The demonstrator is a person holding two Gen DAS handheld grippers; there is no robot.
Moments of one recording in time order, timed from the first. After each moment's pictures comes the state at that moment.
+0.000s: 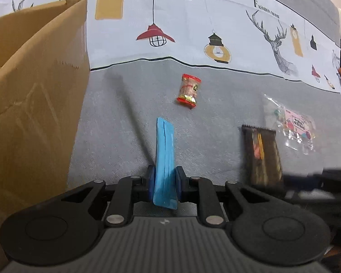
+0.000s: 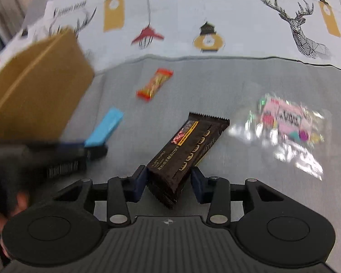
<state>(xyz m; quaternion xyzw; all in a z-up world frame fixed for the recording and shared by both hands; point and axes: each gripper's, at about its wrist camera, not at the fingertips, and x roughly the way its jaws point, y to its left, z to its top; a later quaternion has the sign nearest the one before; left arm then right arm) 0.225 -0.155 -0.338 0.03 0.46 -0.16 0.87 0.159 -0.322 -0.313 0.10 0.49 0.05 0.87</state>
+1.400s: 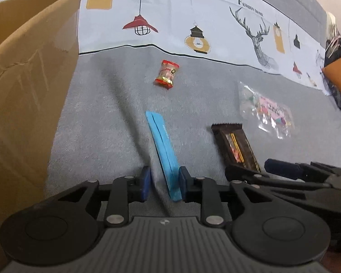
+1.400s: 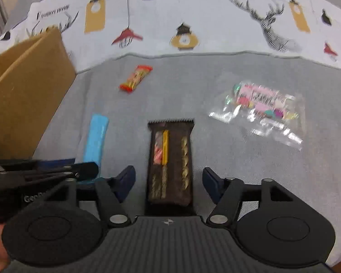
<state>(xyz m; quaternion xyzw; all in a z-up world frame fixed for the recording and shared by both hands) 0.197 -0.149 -0.337 0.00 0.47 -0.20 0.86 0.133 -0.316 -0.310 0.10 0.46 -0.03 0.88</state>
